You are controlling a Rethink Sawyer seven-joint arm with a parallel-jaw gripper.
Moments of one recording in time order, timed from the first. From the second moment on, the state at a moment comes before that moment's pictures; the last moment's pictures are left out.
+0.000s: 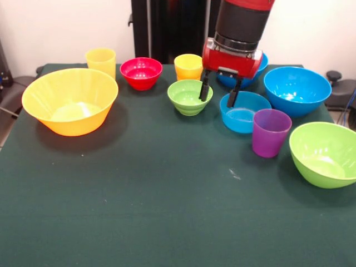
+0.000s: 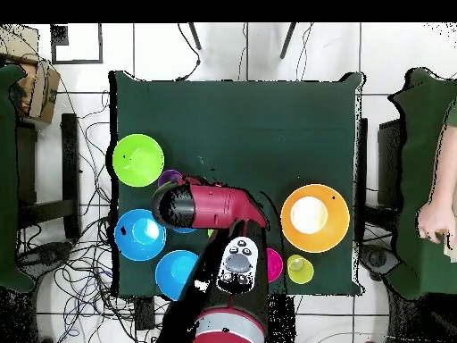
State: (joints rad) arm 0.03 -0.61 -0.19 1.72 0.00 0.33 1.90
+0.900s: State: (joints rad) arm 0.01 -0.67 -0.19 1.81 0.00 0.28 1.90
